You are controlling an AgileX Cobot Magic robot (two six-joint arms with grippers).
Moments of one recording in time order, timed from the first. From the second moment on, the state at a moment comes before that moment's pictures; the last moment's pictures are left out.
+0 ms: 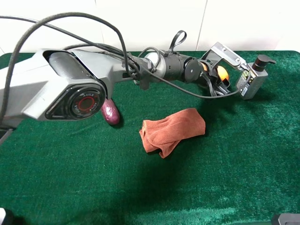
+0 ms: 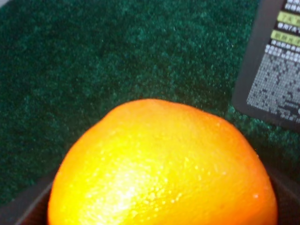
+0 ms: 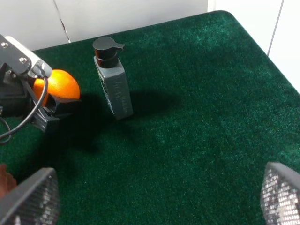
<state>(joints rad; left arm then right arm) -0.86 2.71 -2.16 -0.21 0.02 0.39 0.02 -0.01 -0.50 -0.12 1.03 0.18</state>
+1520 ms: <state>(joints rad) -0.86 2.49 -2.16 -0.11 0.52 0.41 0.02 -0.01 -0.50 -0.12 1.03 0.18</state>
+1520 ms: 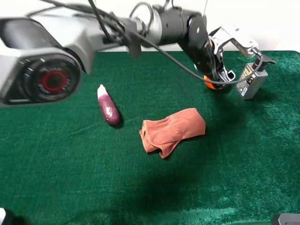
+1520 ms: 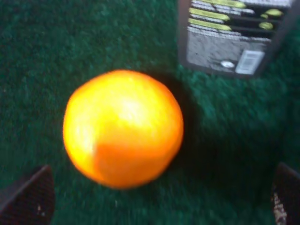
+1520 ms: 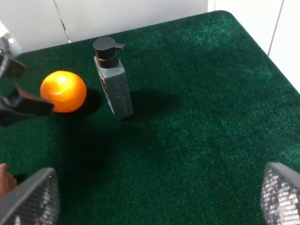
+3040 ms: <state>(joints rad) -0.86 1.65 -1.77 0.07 1.16 0.06 0.02 -0.01 -0.50 -0.12 1.03 0.18</state>
